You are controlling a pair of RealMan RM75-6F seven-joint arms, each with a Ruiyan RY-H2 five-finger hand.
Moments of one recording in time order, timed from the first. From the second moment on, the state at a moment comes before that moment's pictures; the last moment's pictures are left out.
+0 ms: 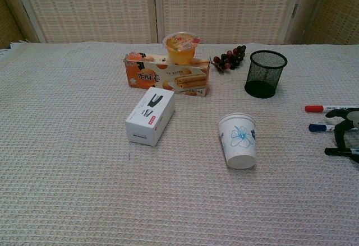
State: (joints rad) left arm -0.16 -1.09 -0.08 -1.61 1.34 1.35 0.05; right arm 0.50 -1.37 0.02 -1.55 -0.89 0.95 -0.63
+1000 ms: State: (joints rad) left arm -0.16 -1.08 -0.08 -1.62 1.35 1.36 0.04; right arm 0.55 -1.23 0.23 -1.69 -1.04 0.99 -0.24
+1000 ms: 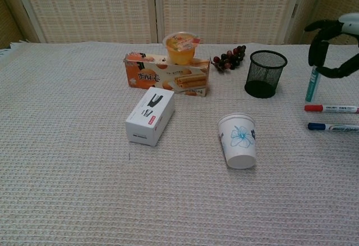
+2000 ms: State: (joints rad) left arm -0.17 -1.09 -0.09 -1.58 1.31 1.32 0.01; right arm 0.91 -1.47 0.35 -1.00 -0.82 0.55 0.02
